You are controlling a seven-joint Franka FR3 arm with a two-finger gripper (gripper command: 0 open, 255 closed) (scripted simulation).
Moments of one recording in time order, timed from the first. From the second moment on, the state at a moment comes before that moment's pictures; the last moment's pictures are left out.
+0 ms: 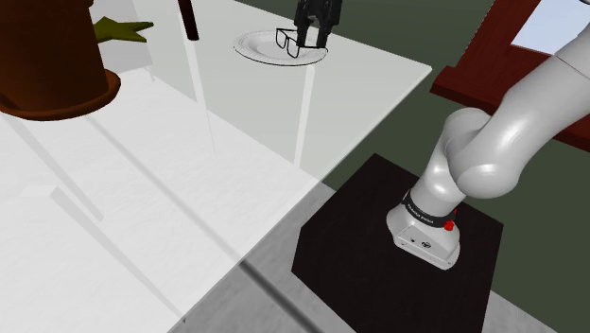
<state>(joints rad) 0.39 -0.31 -0.32 -1.96 0.27 1.51 -1.08</state>
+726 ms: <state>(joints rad) 0.39 -0.32 -0.32 -1.99 0.27 1.57 -1.07</state>
